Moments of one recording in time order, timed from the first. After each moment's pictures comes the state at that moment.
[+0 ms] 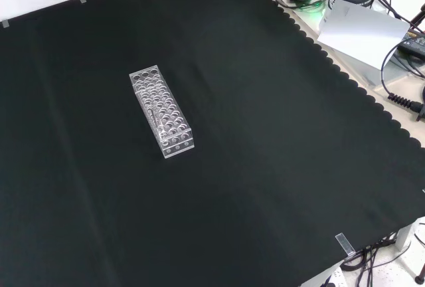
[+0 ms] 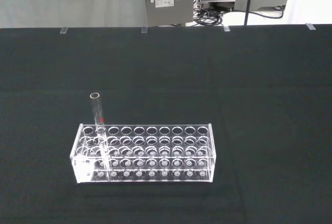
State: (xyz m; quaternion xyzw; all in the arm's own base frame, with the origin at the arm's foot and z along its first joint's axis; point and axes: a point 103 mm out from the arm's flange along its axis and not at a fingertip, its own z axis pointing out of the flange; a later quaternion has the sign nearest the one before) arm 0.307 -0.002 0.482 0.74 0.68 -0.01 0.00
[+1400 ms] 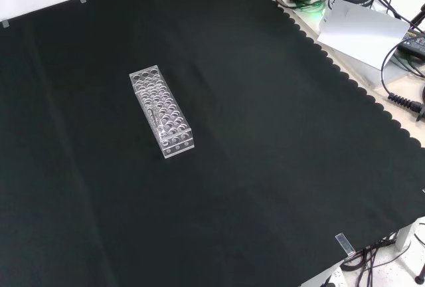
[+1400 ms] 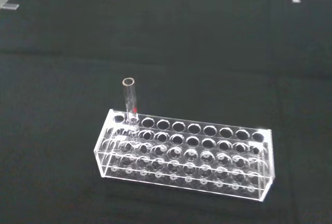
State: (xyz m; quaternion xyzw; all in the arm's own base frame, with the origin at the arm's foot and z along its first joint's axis) arm 0.441 0.025 0.429 0.67 0.74 -0.06 -0.04
